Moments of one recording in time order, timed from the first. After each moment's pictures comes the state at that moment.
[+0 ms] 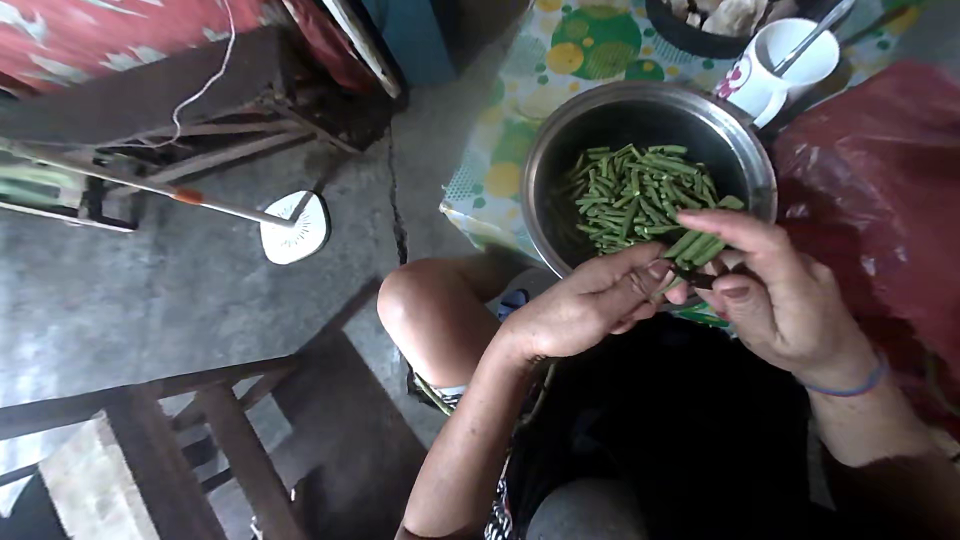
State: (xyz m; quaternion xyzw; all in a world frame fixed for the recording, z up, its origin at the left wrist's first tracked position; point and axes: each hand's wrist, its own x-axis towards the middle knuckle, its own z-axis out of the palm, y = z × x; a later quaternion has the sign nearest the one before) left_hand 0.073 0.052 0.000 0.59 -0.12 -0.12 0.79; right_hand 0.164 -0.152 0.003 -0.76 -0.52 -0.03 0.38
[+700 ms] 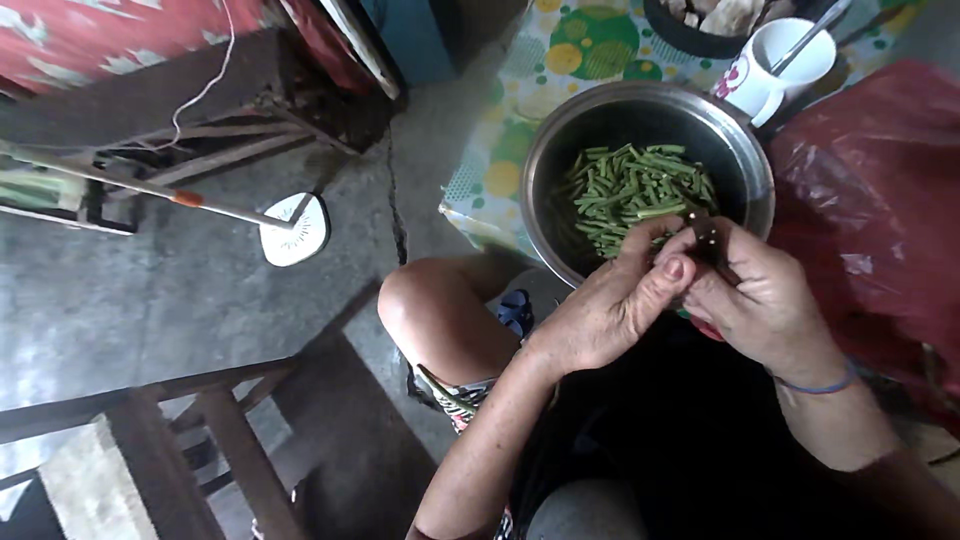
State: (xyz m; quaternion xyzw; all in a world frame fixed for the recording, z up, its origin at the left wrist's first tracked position) left_hand 0.074 0.028 -0.007 0.71 -0.09 -0.02 0.70; right_hand 0.150 -0.137 -0.003 -0.73 -0.40 0.09 0.55
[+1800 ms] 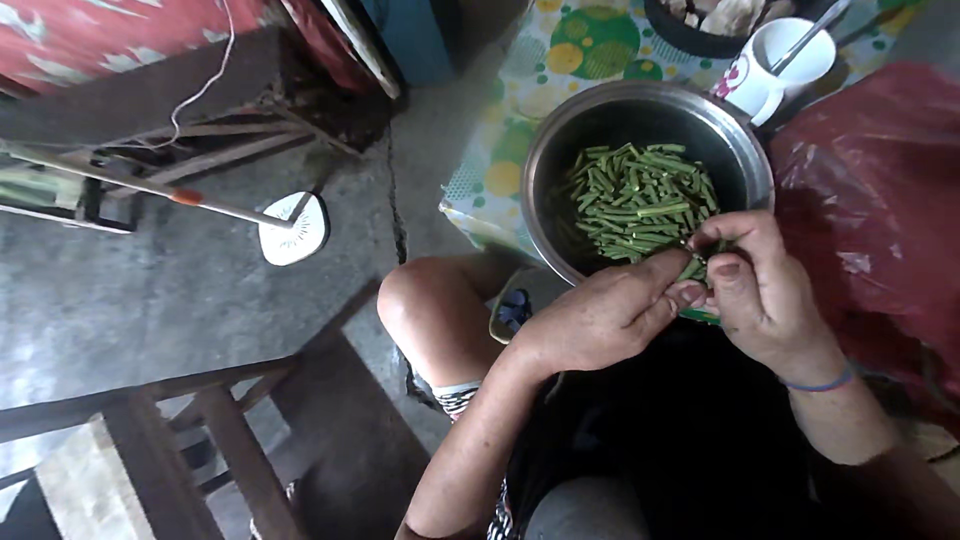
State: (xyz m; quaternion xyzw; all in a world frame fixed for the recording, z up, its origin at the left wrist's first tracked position) left_hand 0.076 0.040 0.008 0.77 -0.18 -0.04 0.61; right_hand 0.154 -0.148 -0.008 -0.78 -0.43 0.02 0.46
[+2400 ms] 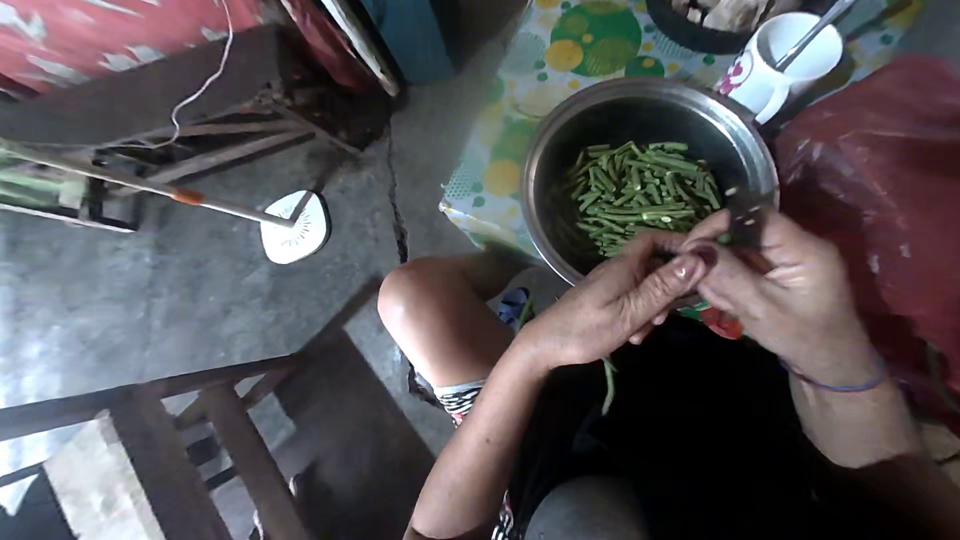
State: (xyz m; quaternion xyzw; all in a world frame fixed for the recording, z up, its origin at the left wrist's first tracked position) left_hand 0.075 0.037 -0.002 0.64 -0.08 -0.10 0.76; right_hand 0.157 -0.143 0.005 -0.73 -0.36 0.10 0.58
